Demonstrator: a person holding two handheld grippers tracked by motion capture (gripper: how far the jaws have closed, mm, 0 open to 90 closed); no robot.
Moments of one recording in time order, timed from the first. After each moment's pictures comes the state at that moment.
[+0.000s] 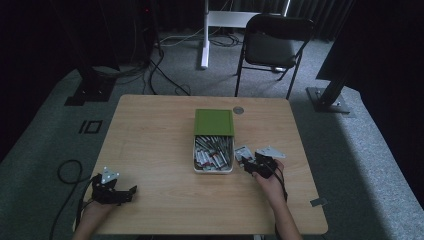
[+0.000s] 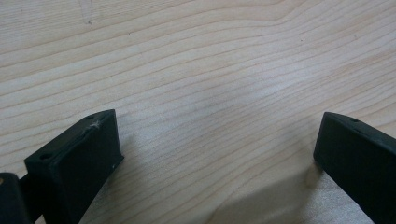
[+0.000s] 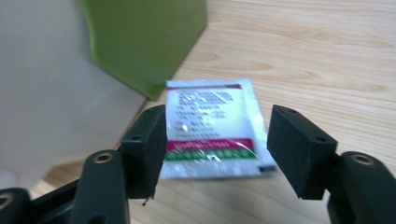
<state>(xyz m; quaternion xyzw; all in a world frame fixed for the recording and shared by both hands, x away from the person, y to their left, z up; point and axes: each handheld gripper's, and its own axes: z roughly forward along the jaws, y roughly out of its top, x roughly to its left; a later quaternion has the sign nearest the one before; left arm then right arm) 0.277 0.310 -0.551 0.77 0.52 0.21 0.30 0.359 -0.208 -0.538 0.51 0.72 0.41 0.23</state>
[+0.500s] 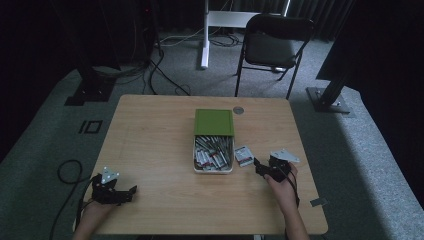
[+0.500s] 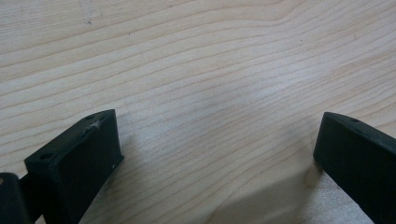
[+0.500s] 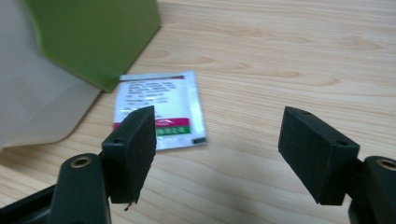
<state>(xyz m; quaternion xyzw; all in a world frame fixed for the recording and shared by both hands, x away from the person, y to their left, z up) 0.277 0.310 -0.551 0.77 0.52 0.21 0.30 0.343 -0.243 -0.529 0.53 0.70 0.39 0.26</state>
